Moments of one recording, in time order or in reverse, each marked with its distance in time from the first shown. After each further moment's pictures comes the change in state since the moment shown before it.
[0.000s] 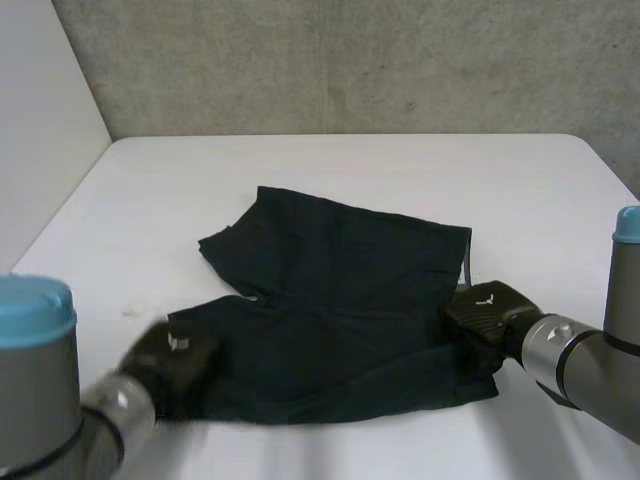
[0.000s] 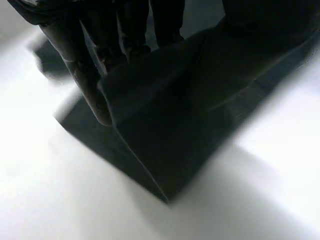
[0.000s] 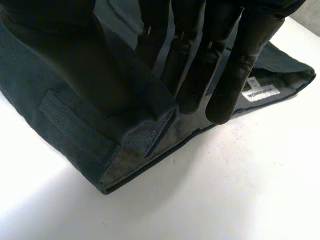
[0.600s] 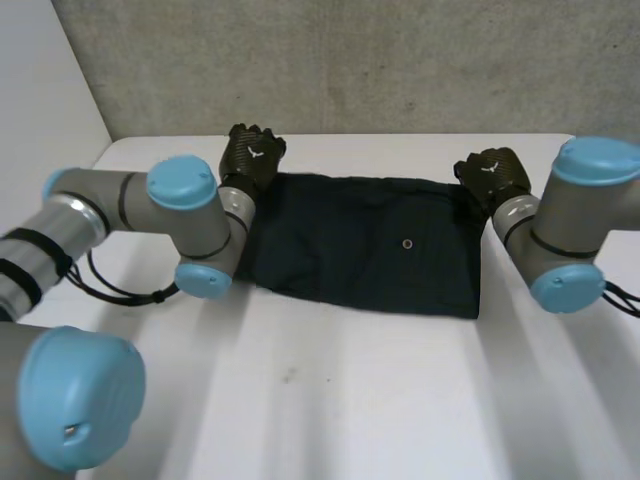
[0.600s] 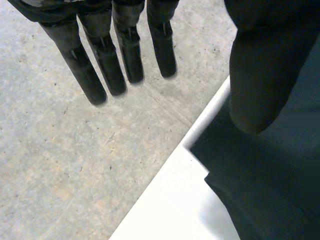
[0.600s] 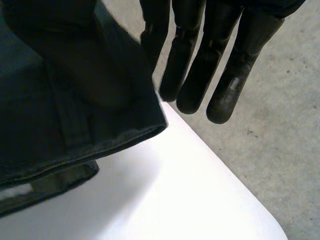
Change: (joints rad) left arm -0.026 -1.022 1.445 0.255 0.008 0.207; right arm 0.002 0.523 -0.729 -0.339 0.181 0.027; left_hand -0.538 -0.589 -0.580 -0.590 -0.584; right_hand -0.109 -0.101 -0.094 -0.102 -0.097
